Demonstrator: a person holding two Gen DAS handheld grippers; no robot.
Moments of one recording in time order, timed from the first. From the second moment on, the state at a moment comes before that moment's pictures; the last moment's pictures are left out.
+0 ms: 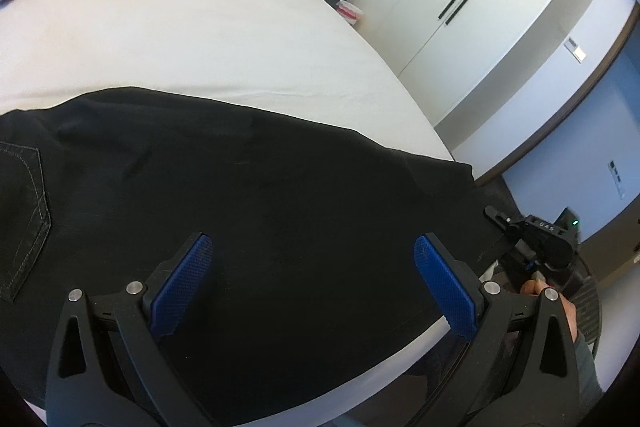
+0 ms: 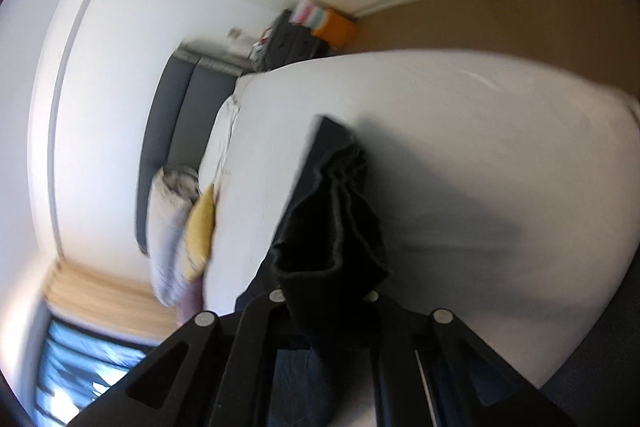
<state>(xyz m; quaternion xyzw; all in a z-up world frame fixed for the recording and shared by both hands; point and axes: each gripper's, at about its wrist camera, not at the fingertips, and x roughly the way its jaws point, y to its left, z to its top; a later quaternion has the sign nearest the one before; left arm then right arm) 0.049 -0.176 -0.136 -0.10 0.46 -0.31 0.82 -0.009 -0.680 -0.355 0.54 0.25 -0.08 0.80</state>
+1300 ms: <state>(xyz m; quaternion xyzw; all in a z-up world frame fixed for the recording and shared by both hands) 0.172 -0.273 -0.193 -0.14 0.60 -0.40 0.68 0.047 -0.451 -0.306 0.02 0.37 0.02 0.93</state>
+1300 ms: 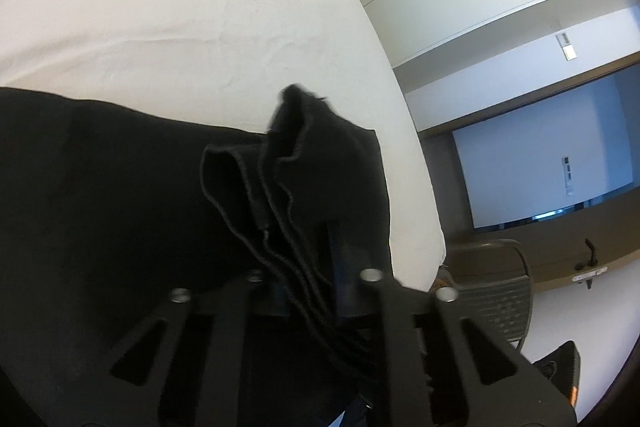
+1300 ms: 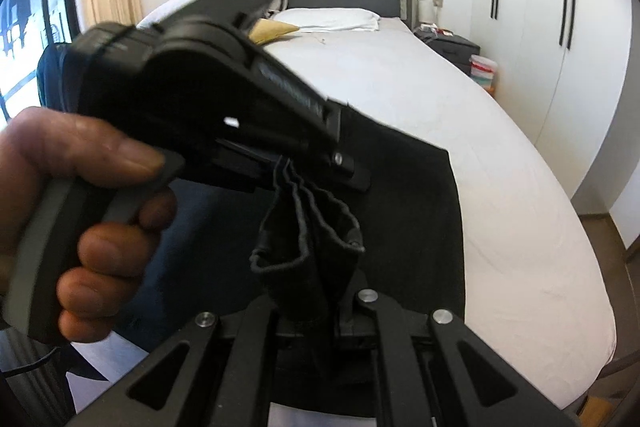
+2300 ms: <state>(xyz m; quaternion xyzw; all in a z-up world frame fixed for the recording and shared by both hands) 0.179 -0.143 -0.217 -0.13 0.58 -0.34 0.73 0.101 -0.321 -0.310 -0.05 0.39 0.15 0.91</state>
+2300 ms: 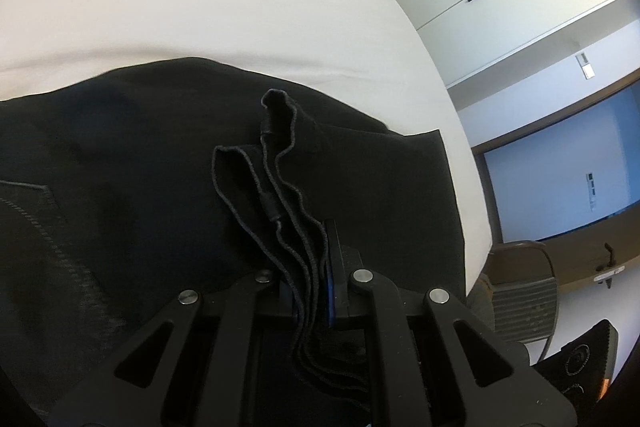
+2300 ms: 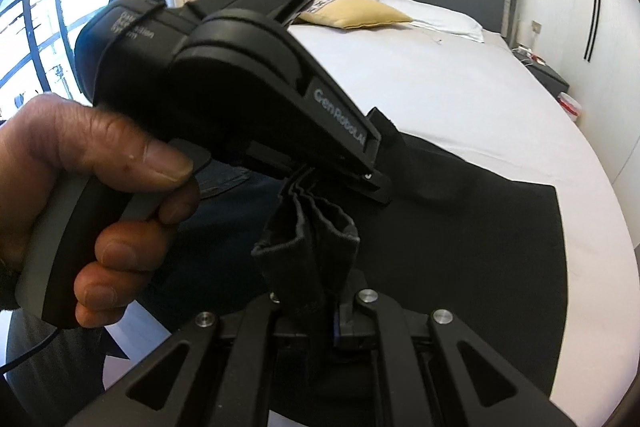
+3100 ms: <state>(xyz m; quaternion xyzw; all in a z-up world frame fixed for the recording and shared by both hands) 0.162 -0.143 -0.245 -0.10 0.56 -0.33 0.75 0.123 -0.338 -0.327 -0.08 0.40 0.19 0.89</state>
